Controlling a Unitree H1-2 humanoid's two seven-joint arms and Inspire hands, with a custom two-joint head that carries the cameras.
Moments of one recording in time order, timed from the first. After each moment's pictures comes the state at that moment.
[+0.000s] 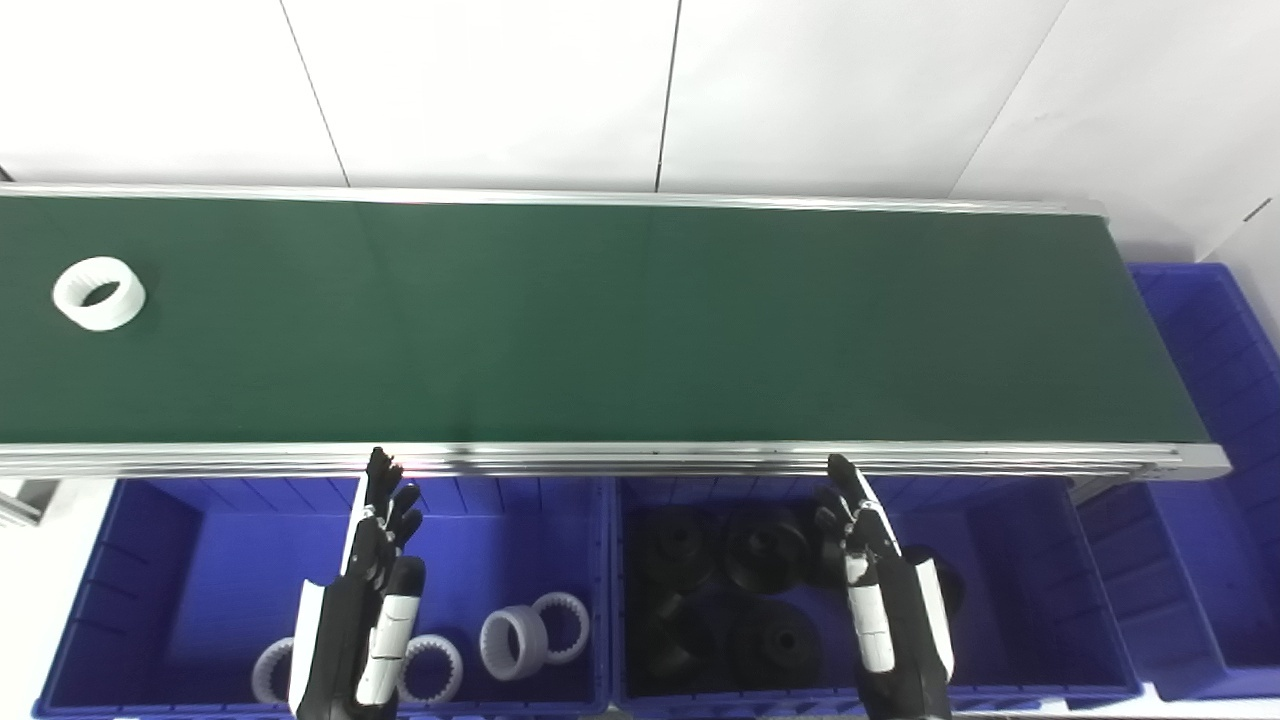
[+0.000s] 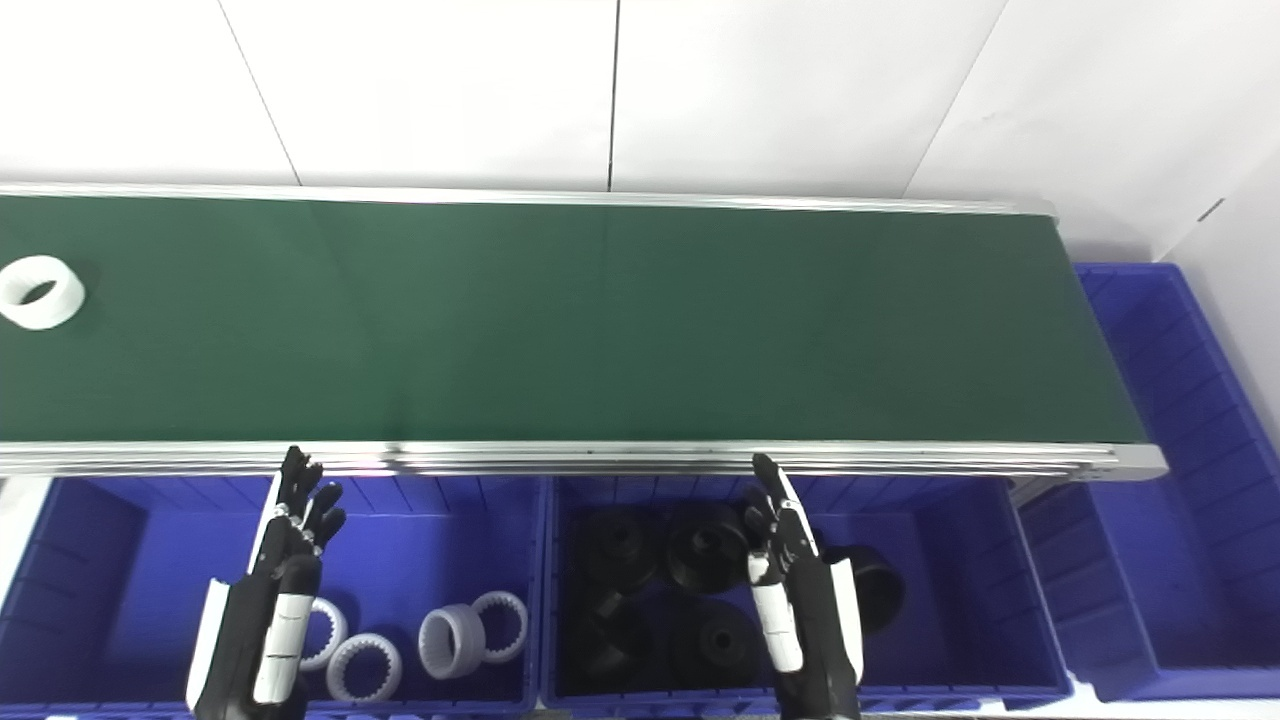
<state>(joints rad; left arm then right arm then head) 0.60 -0.02 -0.21 -0.31 0.12 -0.22 -0.02 0.61 0.06 0.08 -0.17 -0.09 -0.32 -0.06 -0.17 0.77</state>
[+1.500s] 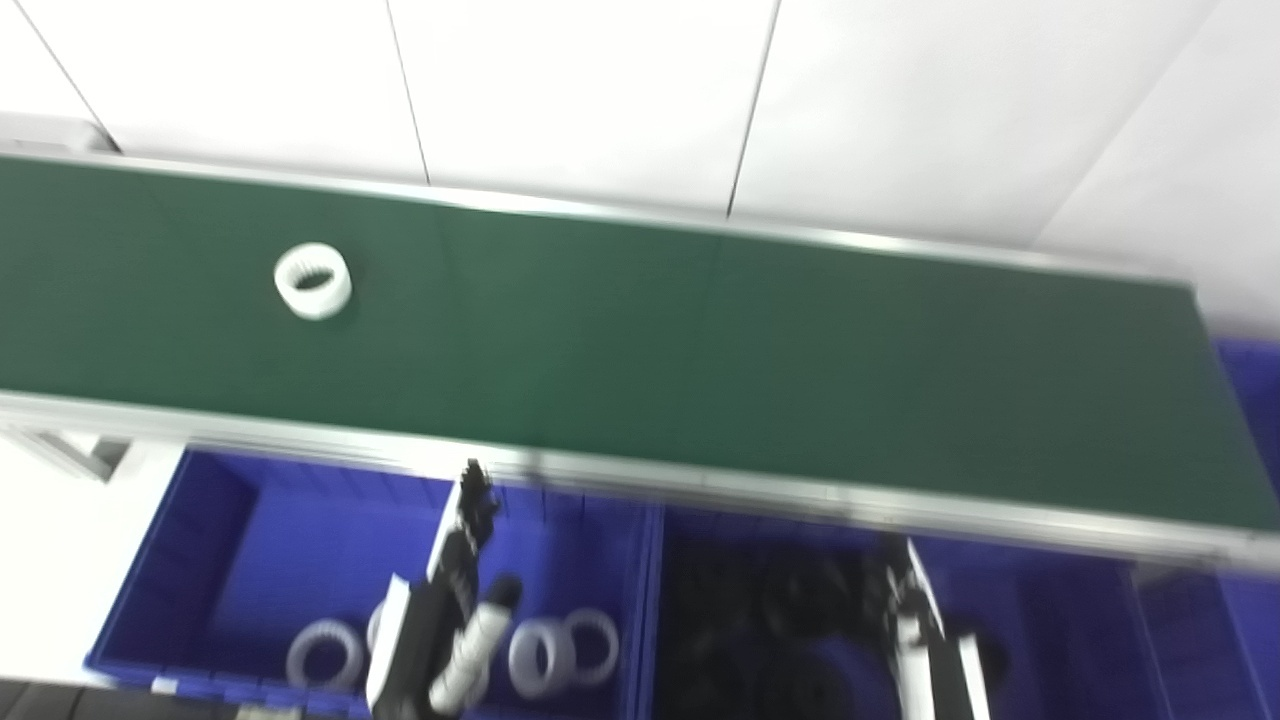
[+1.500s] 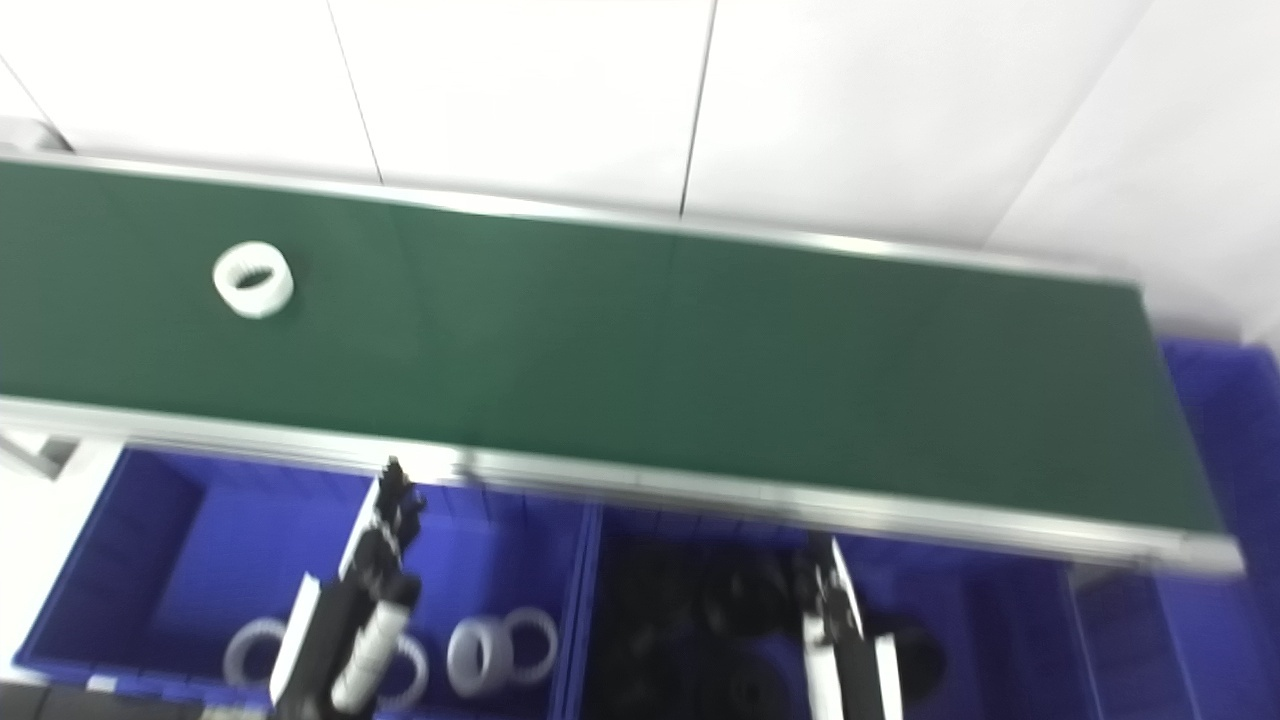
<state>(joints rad) 0.57 -0.04 -0.27 -0.17 0.10 -0.33 -0.01 0.57 0.01 0.05 -0.04 0.00 -0.33 -0.04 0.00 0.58</state>
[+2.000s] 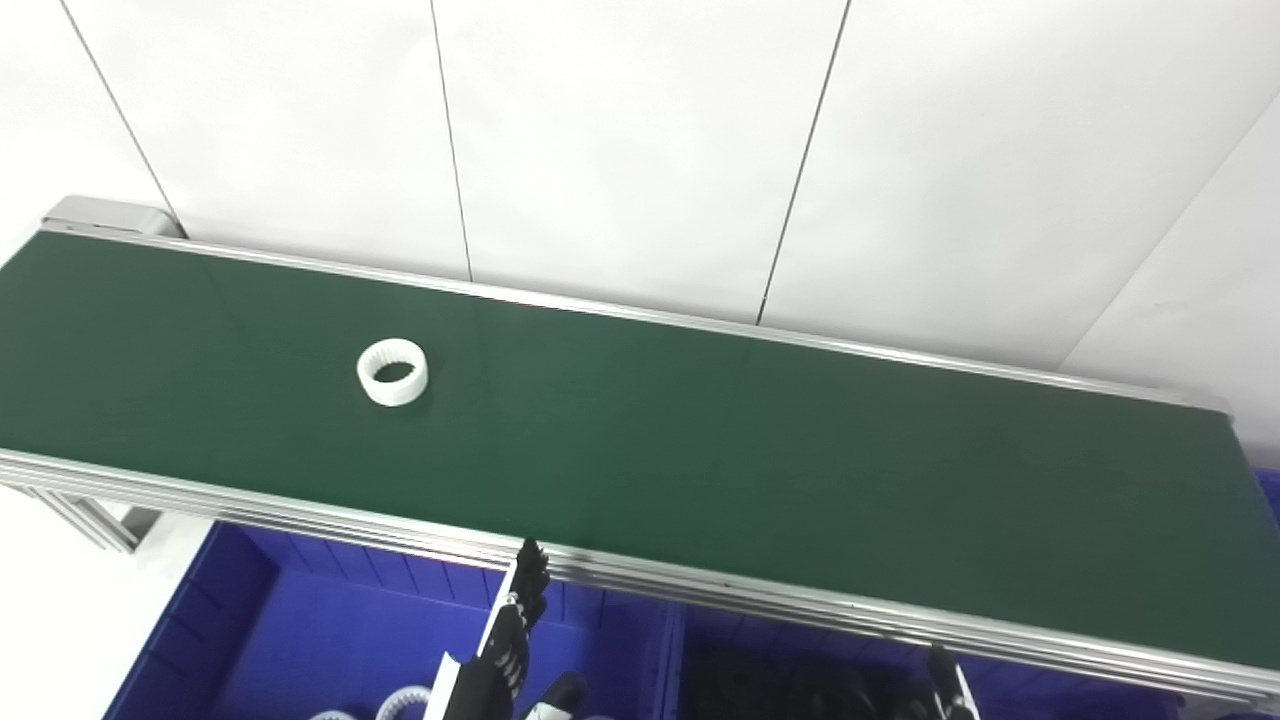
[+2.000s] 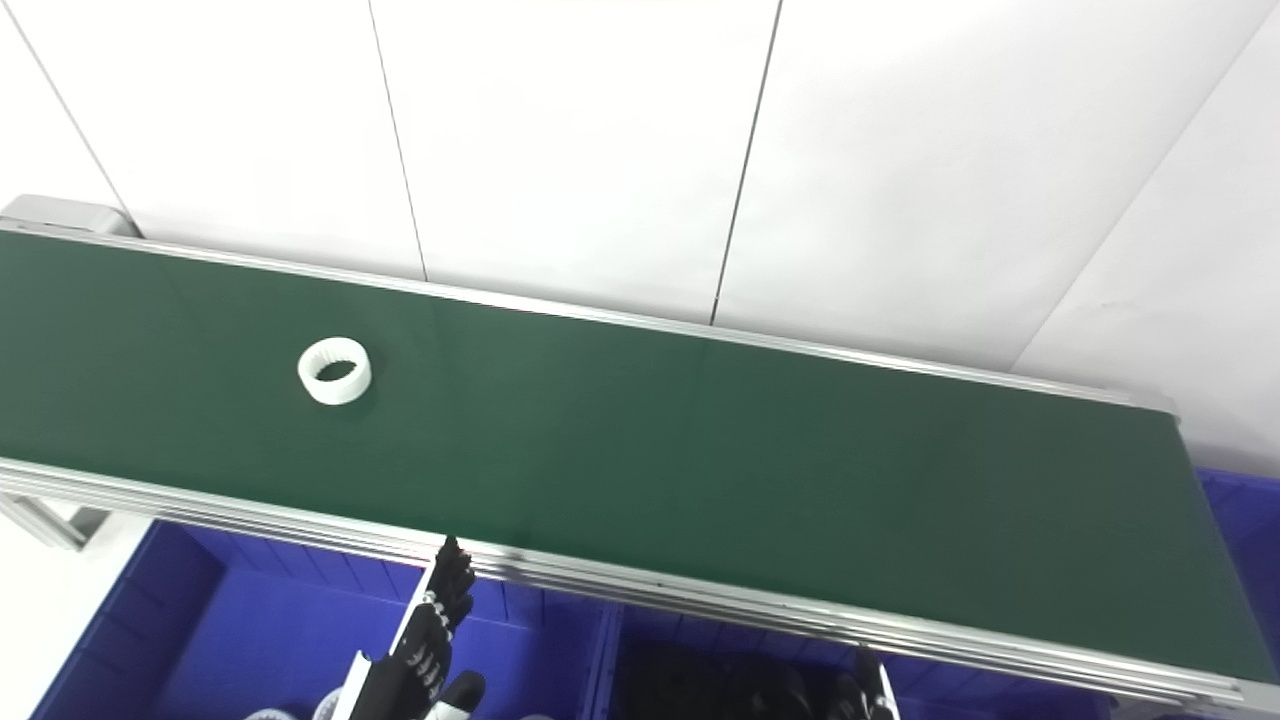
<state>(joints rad) 0.51 -0.05 -0.29 -0.06 0.08 -0.43 -0.01 0.53 -0.02 0.02 0.05 0.04 -0.38 -0.02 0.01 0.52</state>
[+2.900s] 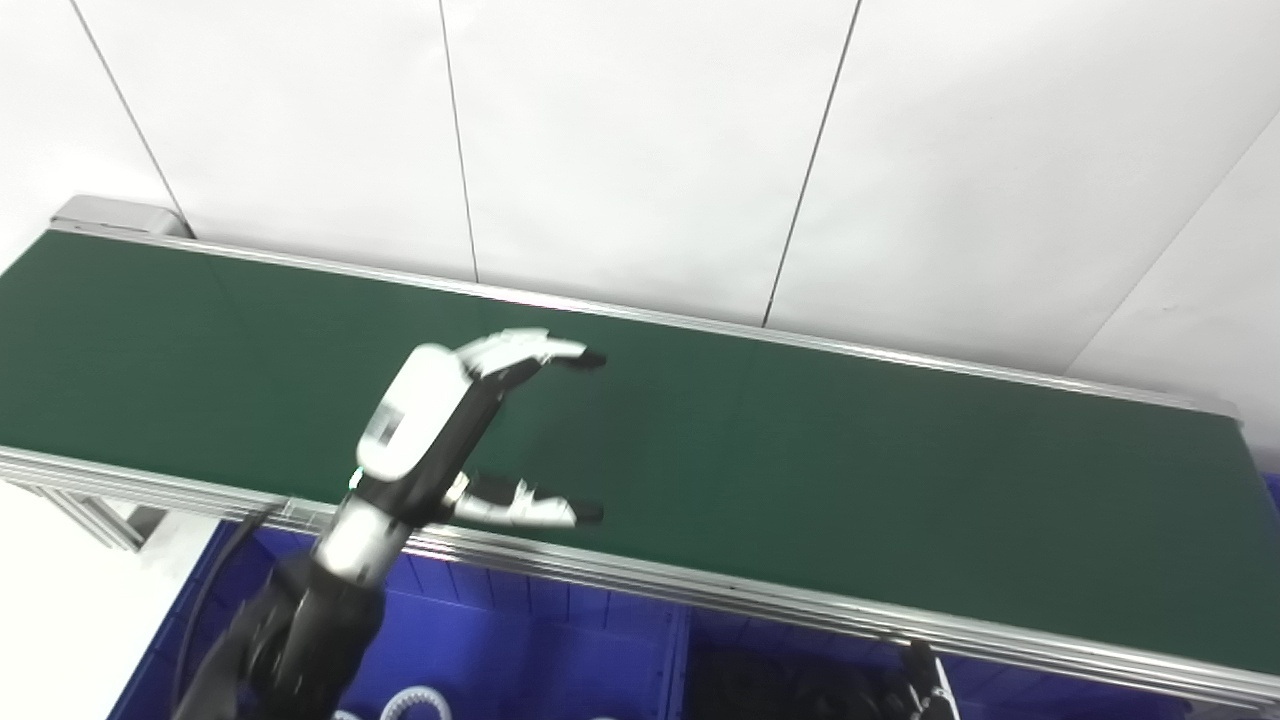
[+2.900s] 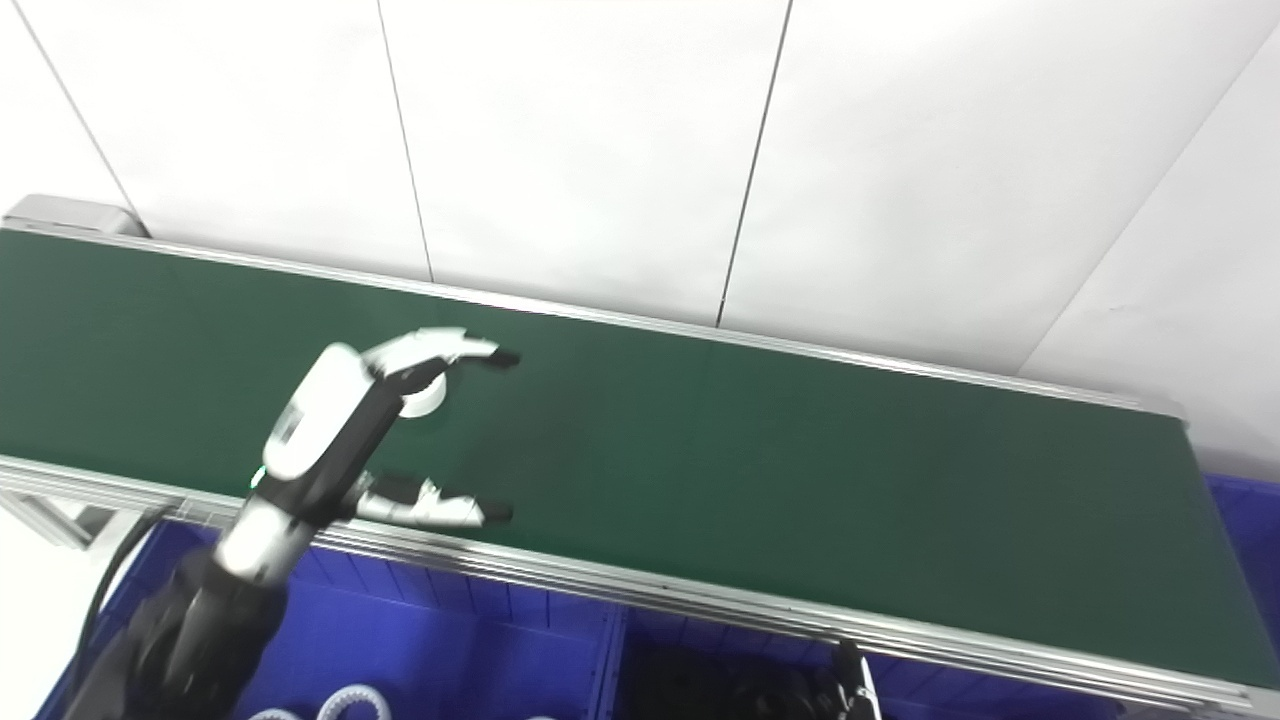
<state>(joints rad) -0.12 0.24 -0.16 -0.18 0.70 -0.26 -0.08 0.47 0.01 0.03 0.12 0.01 -0.40 -0.02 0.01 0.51</state>
